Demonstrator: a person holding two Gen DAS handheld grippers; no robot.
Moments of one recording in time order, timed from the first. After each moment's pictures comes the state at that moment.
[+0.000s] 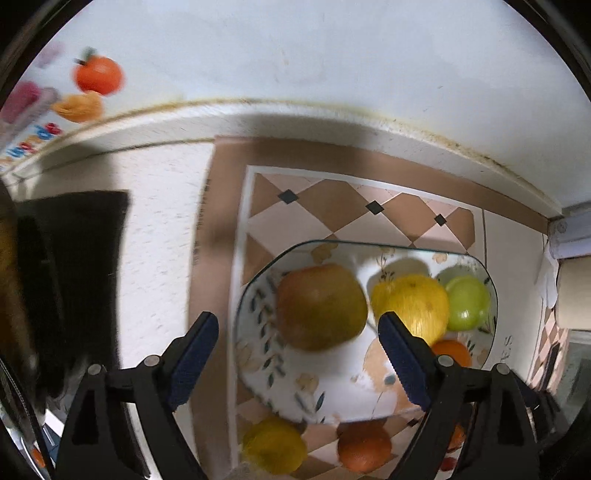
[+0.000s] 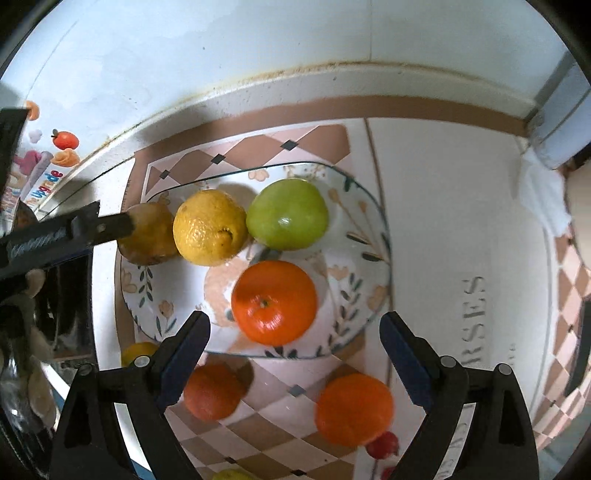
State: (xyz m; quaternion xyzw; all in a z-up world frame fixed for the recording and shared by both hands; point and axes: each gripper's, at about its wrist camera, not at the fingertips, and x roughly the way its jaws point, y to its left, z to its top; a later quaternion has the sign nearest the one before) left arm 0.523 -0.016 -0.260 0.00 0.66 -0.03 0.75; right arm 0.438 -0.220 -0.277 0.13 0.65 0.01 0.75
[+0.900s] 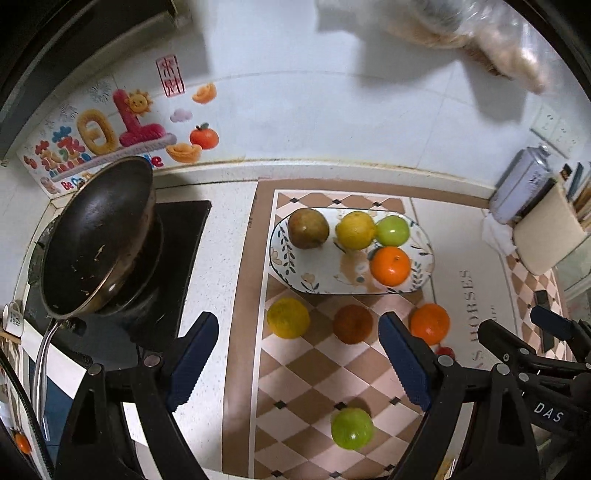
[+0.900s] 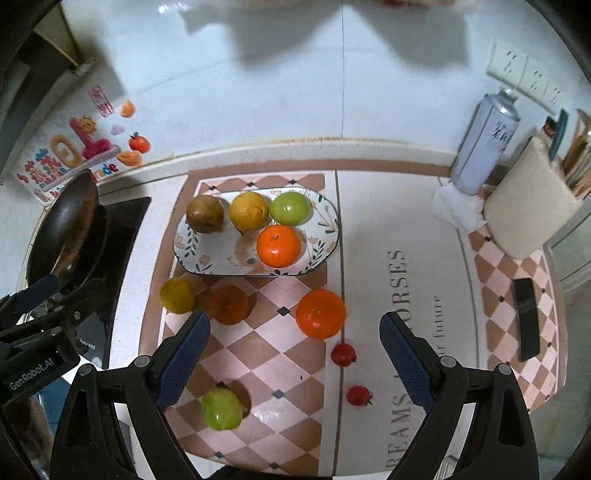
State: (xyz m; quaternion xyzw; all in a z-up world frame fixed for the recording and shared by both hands) left arm 0.302 -0.024 -0.133 0.03 0.51 -0.03 0.86; right arm 0.268 -0.216 -0.130 0.07 0.54 0.00 0.84
